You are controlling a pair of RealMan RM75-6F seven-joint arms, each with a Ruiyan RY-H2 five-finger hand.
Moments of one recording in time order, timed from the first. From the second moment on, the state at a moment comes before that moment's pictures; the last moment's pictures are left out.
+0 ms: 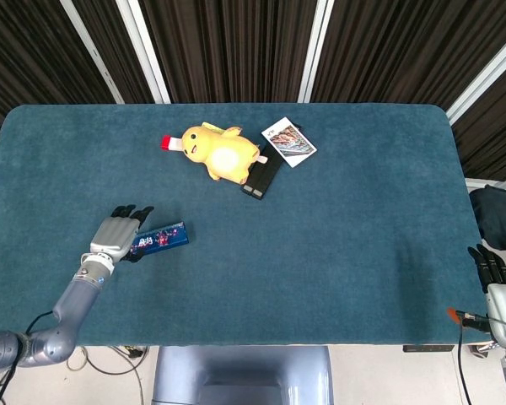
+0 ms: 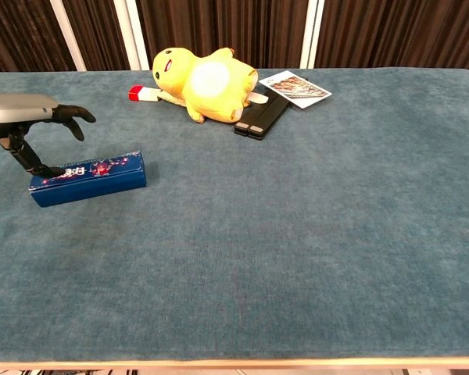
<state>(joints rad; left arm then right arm) -0.86 -1.29 0.00 -1.73 0.62 1.01 0.48 0.04 -1.05 0.07 -1.66 -1.42 1.43 0.09</state>
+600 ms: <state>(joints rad) -0.70 -1.44 0.00 -1.73 0.68 1.27 0.49 0.04 -1.05 0.07 -1.66 -1.43 1.44 0.10</state>
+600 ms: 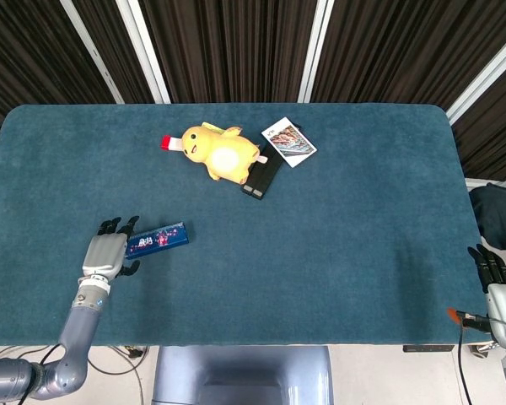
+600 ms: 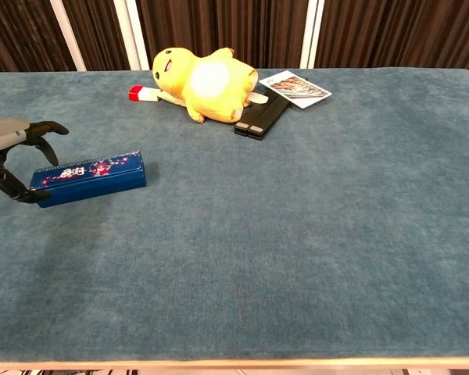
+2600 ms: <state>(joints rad) -0.63 -1.49 -0.12 -1.60 0.72 1.17 0.53 0.04 -1.06 0.07 -1.65 -1.42 1.44 0.09</state>
